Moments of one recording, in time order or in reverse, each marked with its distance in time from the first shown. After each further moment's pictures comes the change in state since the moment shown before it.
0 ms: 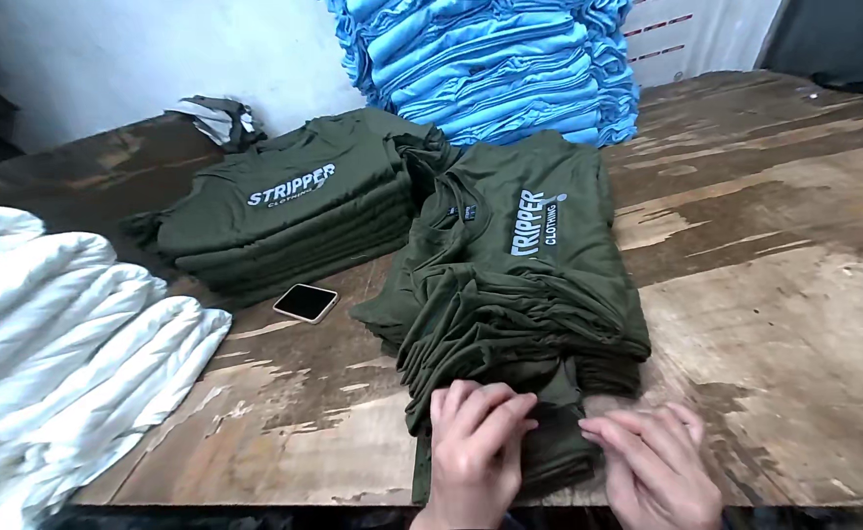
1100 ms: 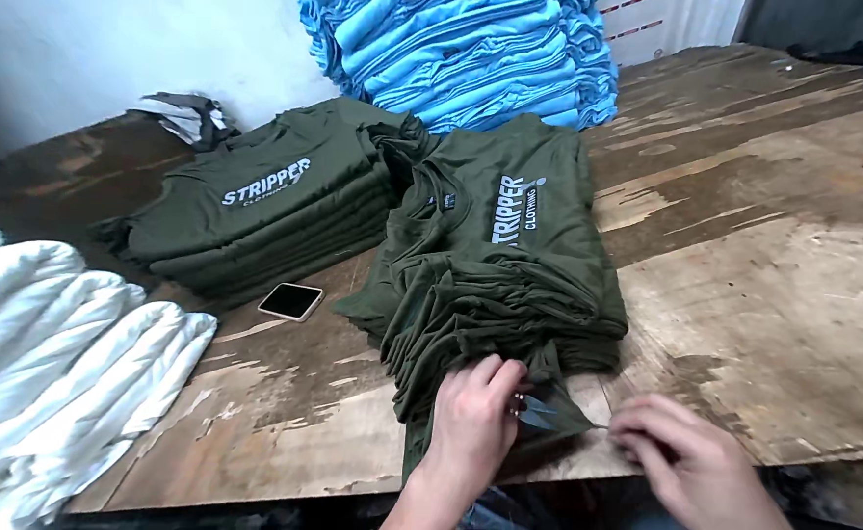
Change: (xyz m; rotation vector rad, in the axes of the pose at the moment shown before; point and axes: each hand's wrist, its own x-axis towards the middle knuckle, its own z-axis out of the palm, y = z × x) left_hand 0.021 0.003 0.011 0.159 -0.275 0.047; right_hand 0.002 0.015 -0.062 0.125 -0.451 0.307
